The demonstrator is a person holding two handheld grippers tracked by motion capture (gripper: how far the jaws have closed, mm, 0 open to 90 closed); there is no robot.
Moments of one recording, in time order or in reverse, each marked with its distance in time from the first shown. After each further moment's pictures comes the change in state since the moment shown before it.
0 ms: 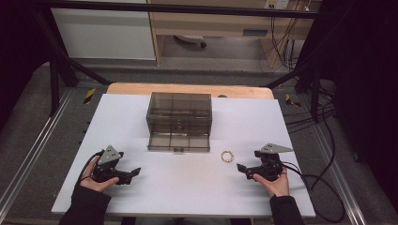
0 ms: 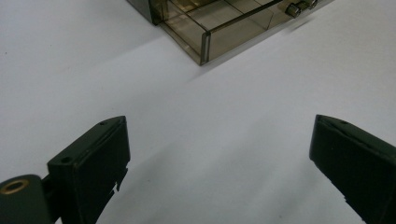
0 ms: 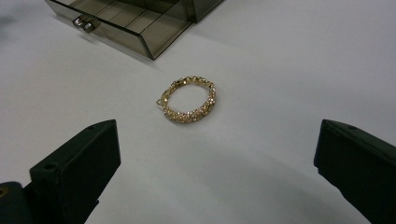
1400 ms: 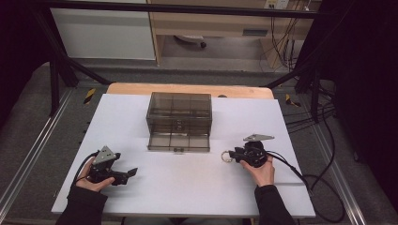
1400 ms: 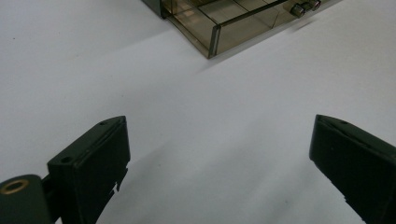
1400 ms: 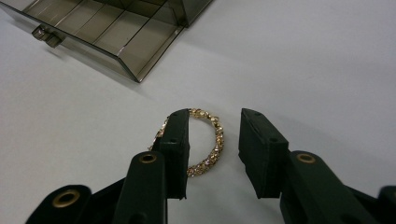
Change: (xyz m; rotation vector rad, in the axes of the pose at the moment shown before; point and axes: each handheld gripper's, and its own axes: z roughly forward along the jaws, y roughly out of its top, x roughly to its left) left arm 0.008 -0.006 -0.006 -0.011 -0.015 -0.038; right arm 0.010 0.028 0.044 0.093 -0.056 0.066
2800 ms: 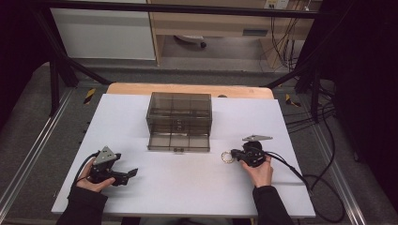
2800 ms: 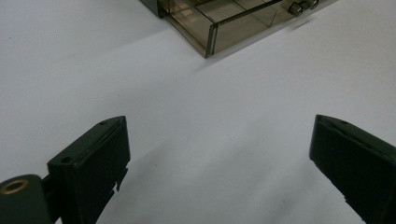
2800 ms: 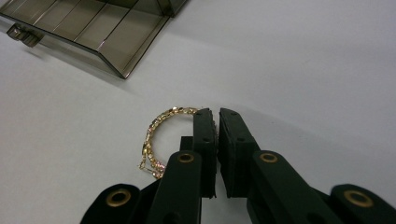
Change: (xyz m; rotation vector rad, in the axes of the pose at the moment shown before) left arm -0.001 -0.001 0.000 0.001 -0.003 0.003; right arm -0.001 -0.002 0.008 0.023 -0.031 0.054
